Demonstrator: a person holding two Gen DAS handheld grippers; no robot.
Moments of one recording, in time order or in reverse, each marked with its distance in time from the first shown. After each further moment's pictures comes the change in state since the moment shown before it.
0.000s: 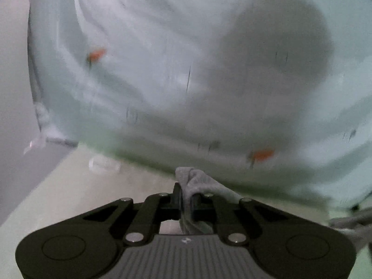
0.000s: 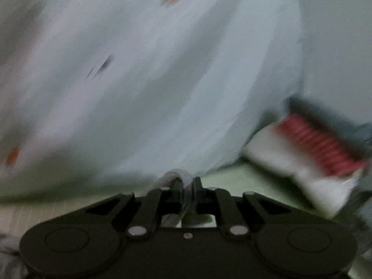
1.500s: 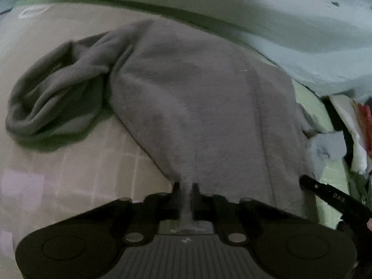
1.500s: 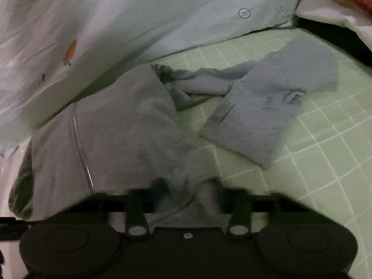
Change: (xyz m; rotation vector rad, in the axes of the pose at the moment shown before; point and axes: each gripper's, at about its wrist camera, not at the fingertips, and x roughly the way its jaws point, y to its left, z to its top) left arm 0.059 -0.048 -0.175 -0.004 0.655 -0.249; right arm -0.039 0.015 -0.146 0.032 0.578 0.397
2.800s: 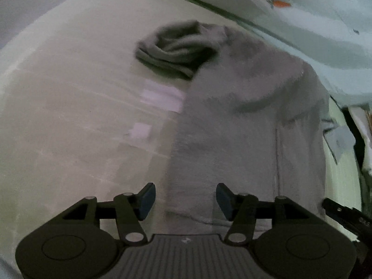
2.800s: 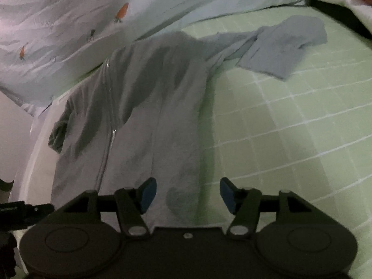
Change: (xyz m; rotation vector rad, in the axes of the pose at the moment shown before) left arm -0.084 0.097 -0.094 -0.122 -0.006 0.098; right arm -0.080 0.050 -0.098 -0.015 0.150 0.137
